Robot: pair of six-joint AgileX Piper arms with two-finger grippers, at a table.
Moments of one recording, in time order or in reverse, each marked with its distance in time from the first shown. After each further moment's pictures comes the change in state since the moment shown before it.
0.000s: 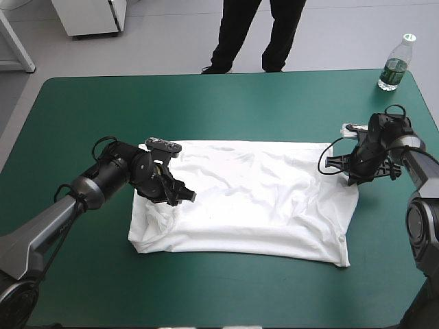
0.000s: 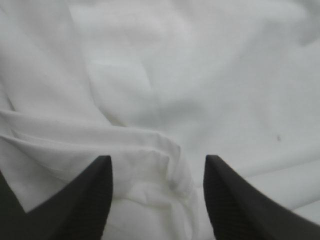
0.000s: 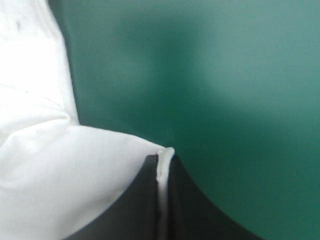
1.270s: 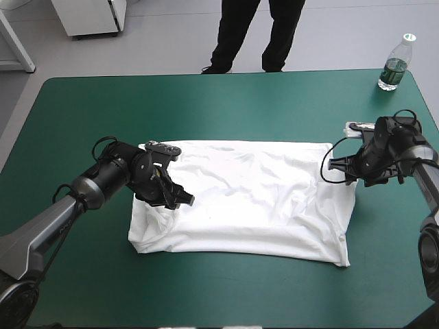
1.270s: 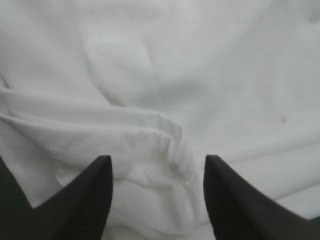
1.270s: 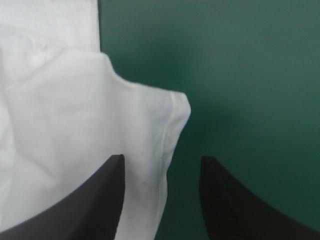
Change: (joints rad) left arm 0.000 0.000 0.000 0.000 0.053 -0.003; right arm 0.021 -0.159 0.073 -0.030 -0.008 0.000
